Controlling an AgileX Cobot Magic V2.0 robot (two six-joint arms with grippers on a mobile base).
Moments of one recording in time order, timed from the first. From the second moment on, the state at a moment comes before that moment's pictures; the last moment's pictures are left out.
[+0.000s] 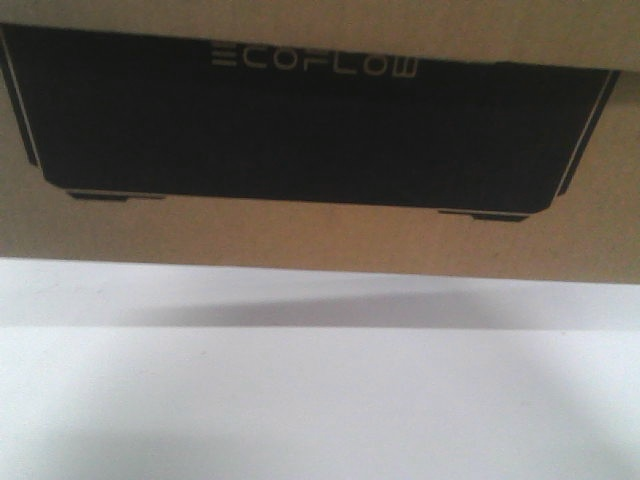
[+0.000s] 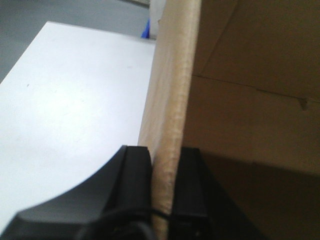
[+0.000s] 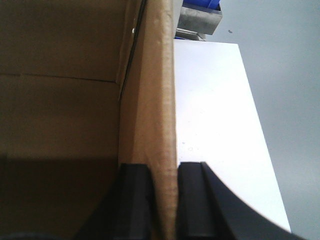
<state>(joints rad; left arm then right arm) -0.89 1.11 -1.35 0.78 1.26 -1.01 0.47 1.10 -1.29 -0.54 0.99 0.55</state>
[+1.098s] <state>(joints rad) -0.31 1.32 -1.35 0.30 0.81 -0.52 0.32 1.23 -1.29 -0.47 0.67 0.60</state>
